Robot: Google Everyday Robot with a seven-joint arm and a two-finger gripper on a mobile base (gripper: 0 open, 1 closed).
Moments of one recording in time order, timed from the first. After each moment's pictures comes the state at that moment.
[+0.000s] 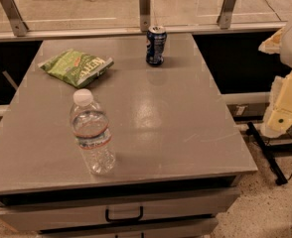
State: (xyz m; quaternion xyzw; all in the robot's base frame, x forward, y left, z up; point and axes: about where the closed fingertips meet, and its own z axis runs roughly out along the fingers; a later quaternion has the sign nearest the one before) arm 0.438 -0.217 0.976 -0.60 0.78 -0.03 0.16
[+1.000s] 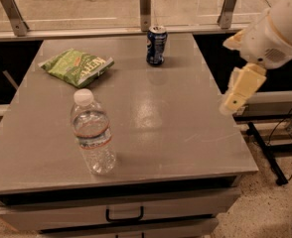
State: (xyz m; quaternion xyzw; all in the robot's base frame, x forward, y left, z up) arm 0.520 -0.180 0.941 -0.62 0.75 0.03 0.24
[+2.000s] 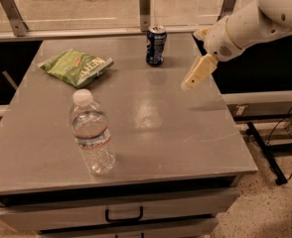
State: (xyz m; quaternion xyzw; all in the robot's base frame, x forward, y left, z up) arm 0.653 -0.129 0.903 -0.59 0.71 0.08 0.37
